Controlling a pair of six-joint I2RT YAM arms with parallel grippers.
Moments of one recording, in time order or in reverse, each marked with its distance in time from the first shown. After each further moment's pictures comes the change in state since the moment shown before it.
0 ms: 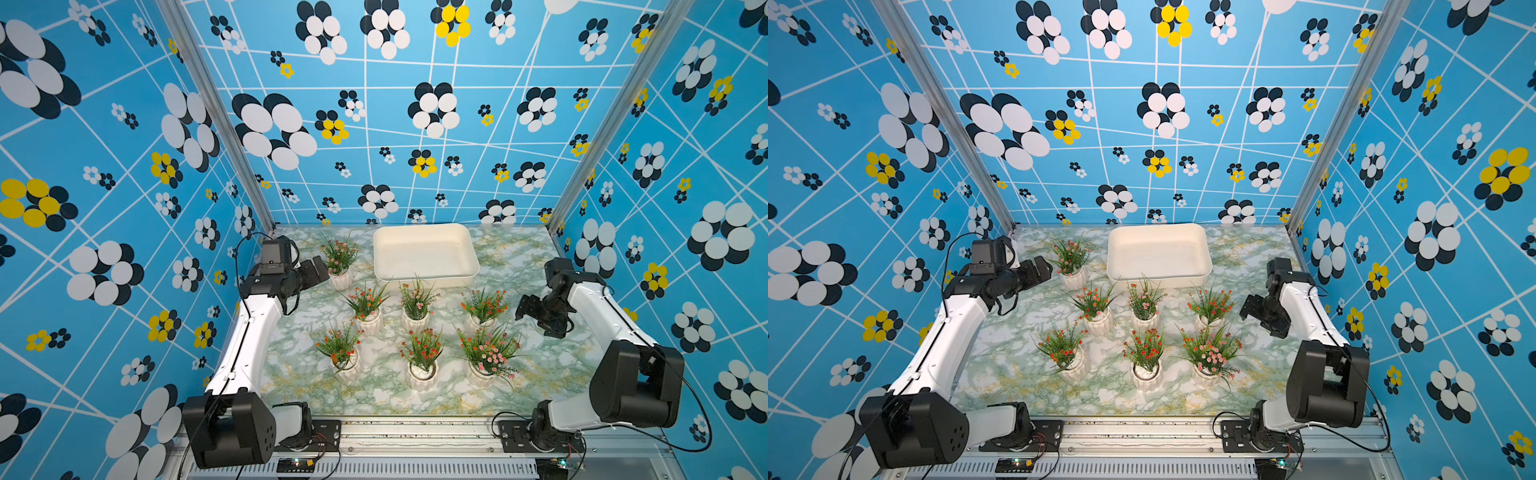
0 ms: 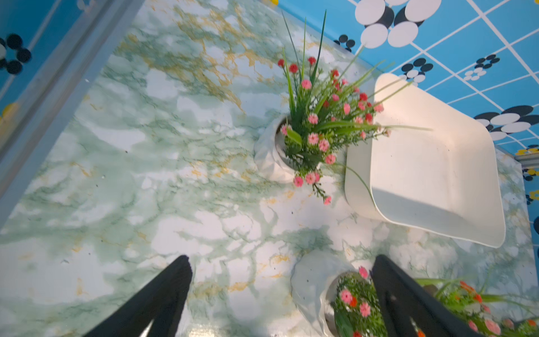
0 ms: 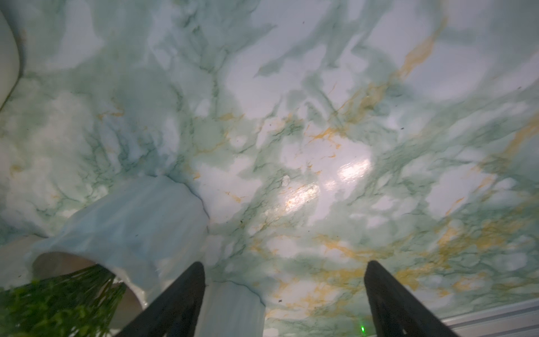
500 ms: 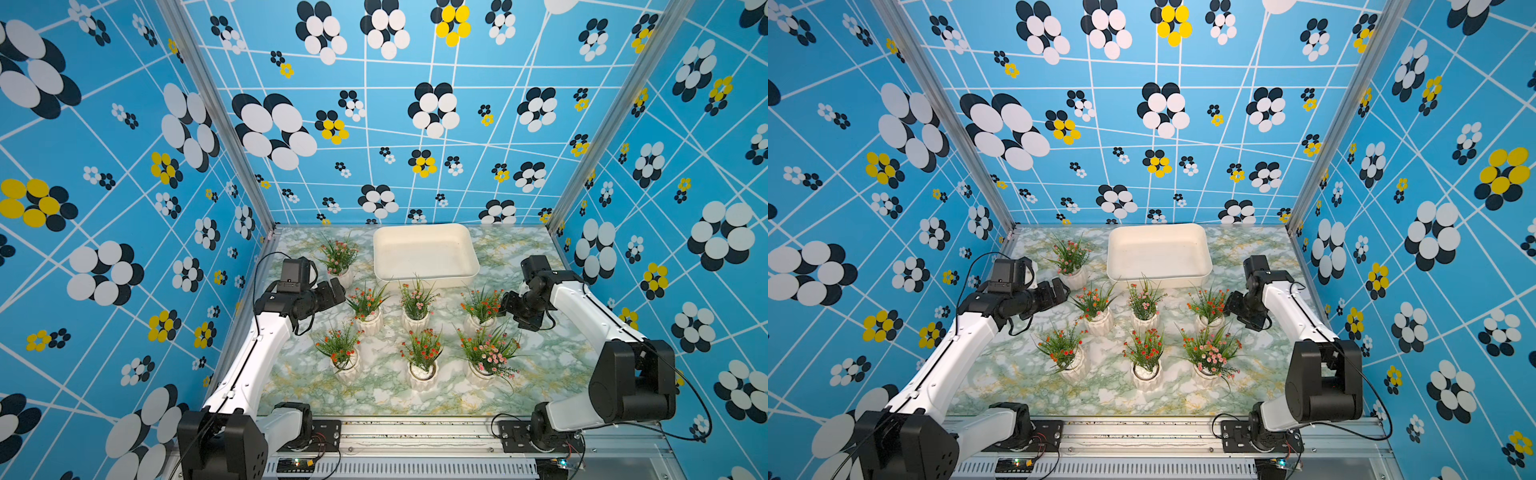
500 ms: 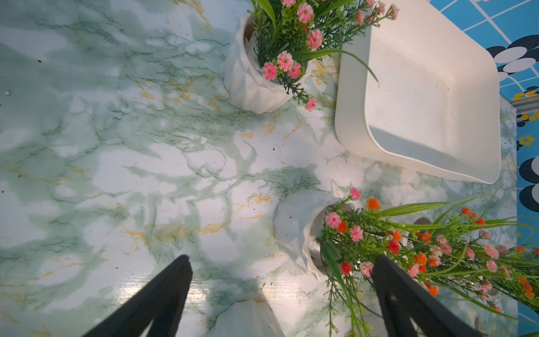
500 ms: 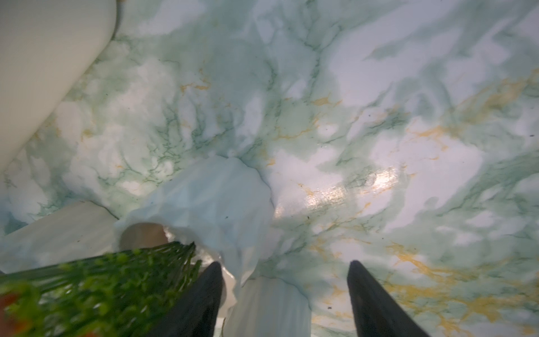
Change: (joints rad) left arm -0.128 -0.079 -0.140 -0.032 0.010 -0.071; right arm 0.156 0.020 0.004 0.085 -0.064 0.100
